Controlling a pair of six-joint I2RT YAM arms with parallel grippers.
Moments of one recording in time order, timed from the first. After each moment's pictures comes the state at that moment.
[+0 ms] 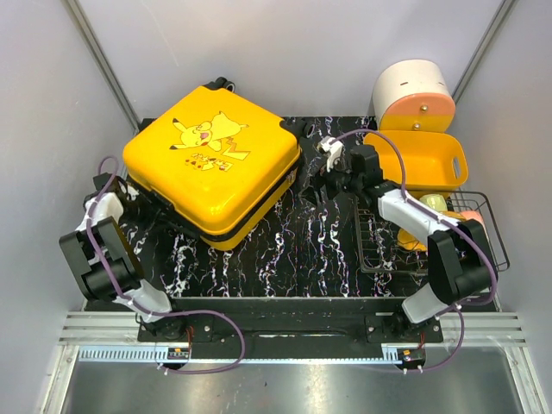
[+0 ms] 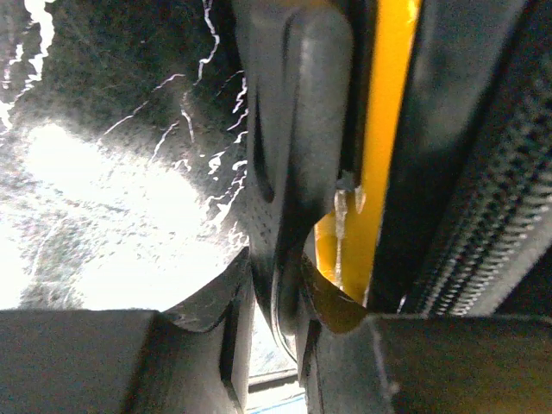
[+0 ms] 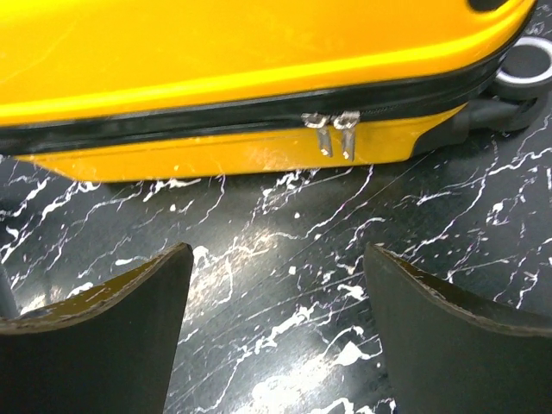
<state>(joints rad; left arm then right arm) 0.48 1.57 0.98 -0.67 0.48 -0.44 0.37 1.56 1.01 0.08 -0.60 -0.05</state>
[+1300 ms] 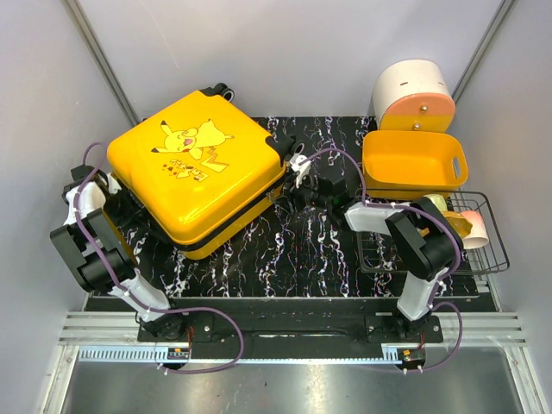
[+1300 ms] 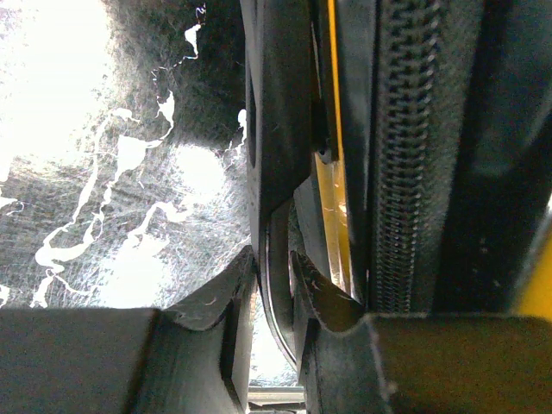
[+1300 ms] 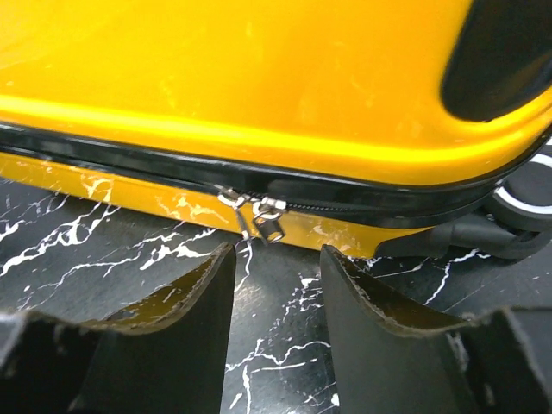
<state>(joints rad) 0.57 1.67 1.20 -0.83 0.31 -0.09 0.58 1.79 0.91 0.61 -0.50 0.01</state>
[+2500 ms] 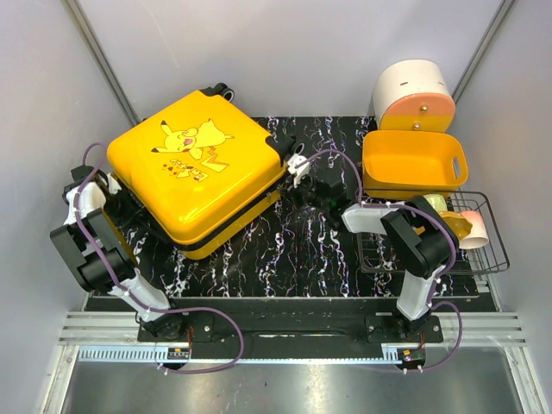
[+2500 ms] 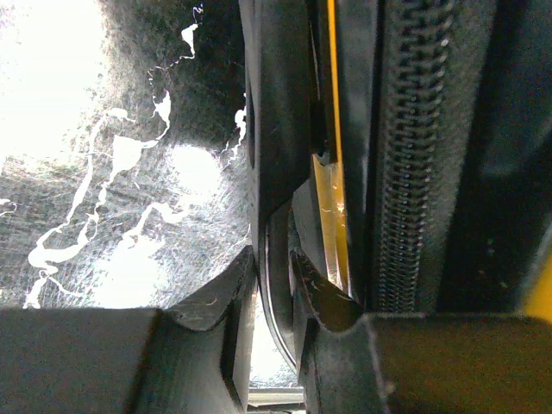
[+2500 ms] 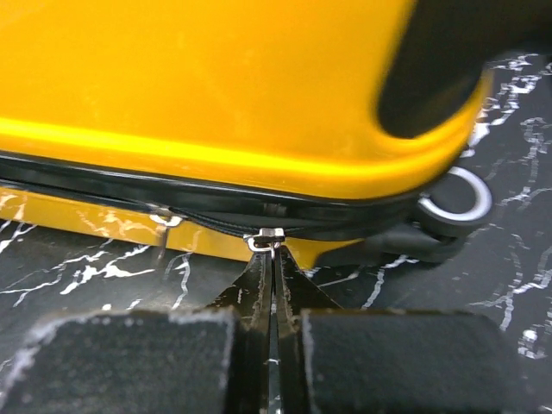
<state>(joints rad) 0.57 1.67 1.19 -0.83 0.32 -0.10 0.61 1.83 0.91 0.68 -0.33 -0.09</state>
